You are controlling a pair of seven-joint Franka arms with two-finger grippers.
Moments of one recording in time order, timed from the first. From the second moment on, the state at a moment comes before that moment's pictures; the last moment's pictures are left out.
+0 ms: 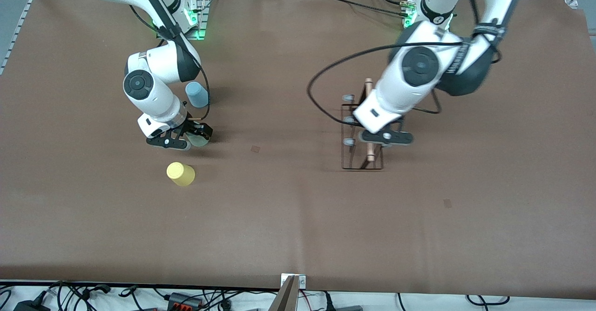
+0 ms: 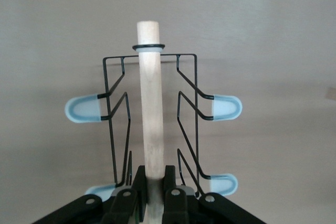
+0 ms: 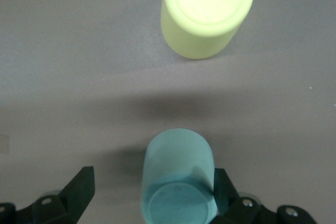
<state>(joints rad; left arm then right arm) -0.23 0.35 -0.35 -1.67 0.01 1.96 -0.55 0.27 0.30 0.04 -2.22 0.01 2.55 0.43</state>
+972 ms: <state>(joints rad) -0.40 0.53 -0.35 -1.62 0.12 2.12 -0.80 0.27 0.30 0.04 -2.25 0.01 2.58 0.43</state>
